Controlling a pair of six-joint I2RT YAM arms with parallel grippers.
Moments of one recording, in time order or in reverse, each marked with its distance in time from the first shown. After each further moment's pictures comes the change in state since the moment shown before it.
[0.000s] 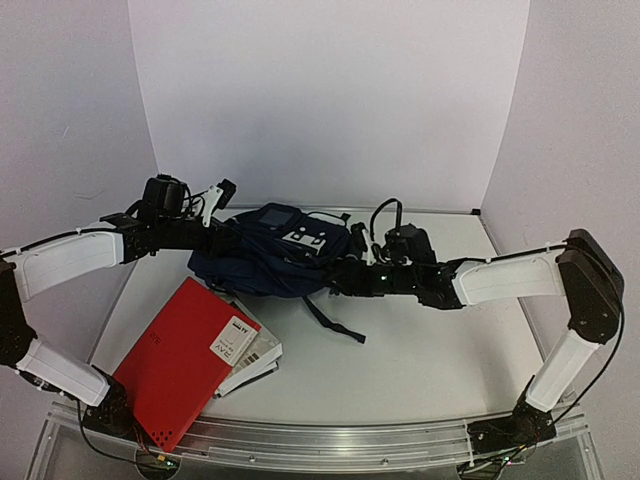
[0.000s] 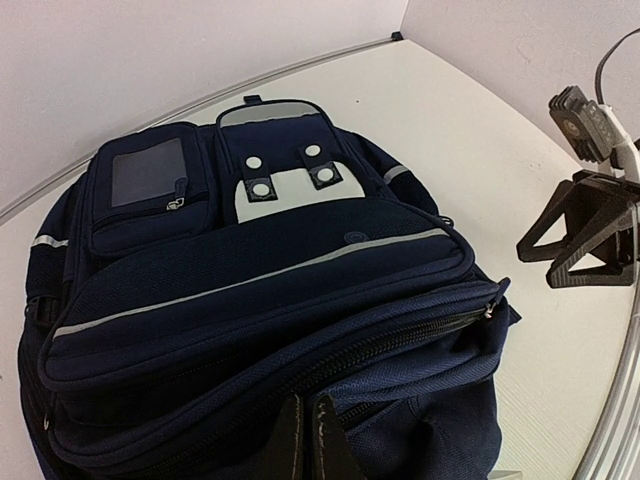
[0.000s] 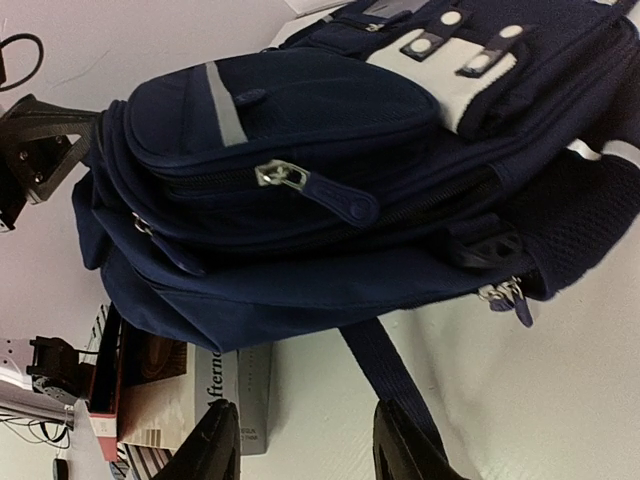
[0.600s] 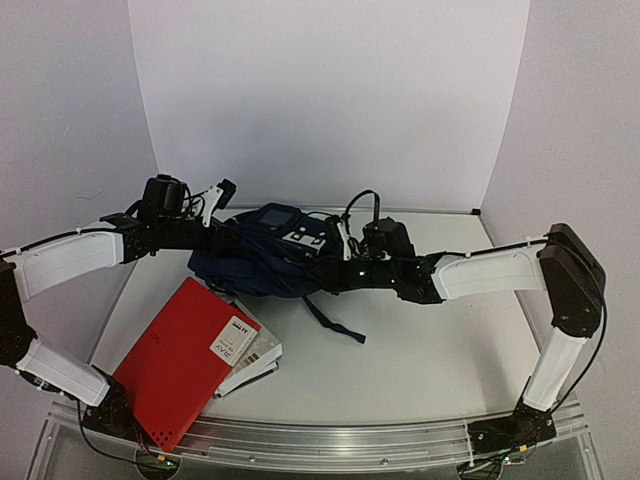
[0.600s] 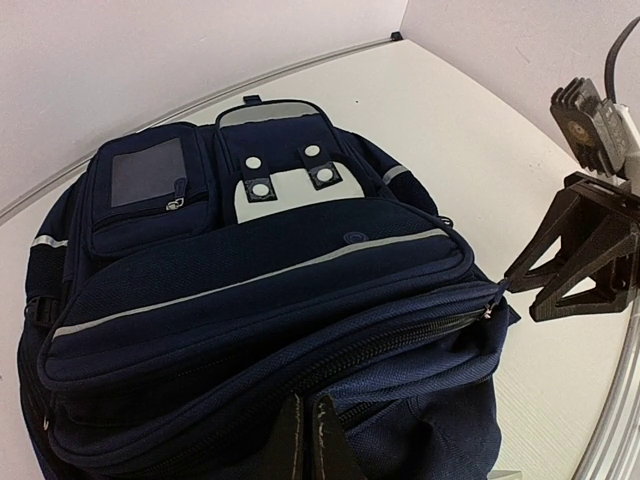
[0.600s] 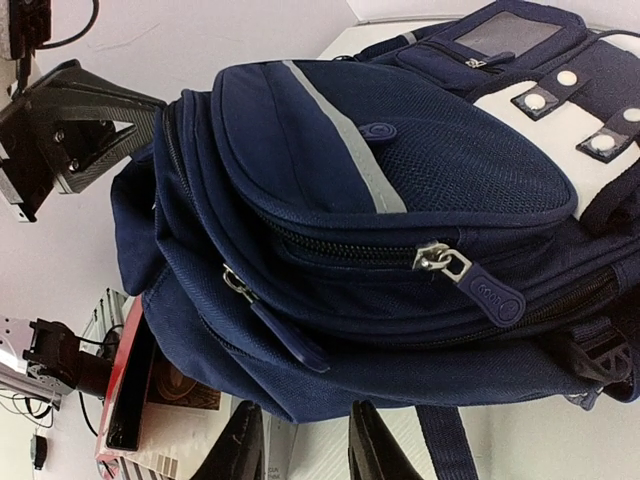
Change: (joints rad) left arm 0.000 0.000 0.000 0.000 0.005 0.000; right arm 0.054 0.110 0.154 0.009 -0.002 -0.094
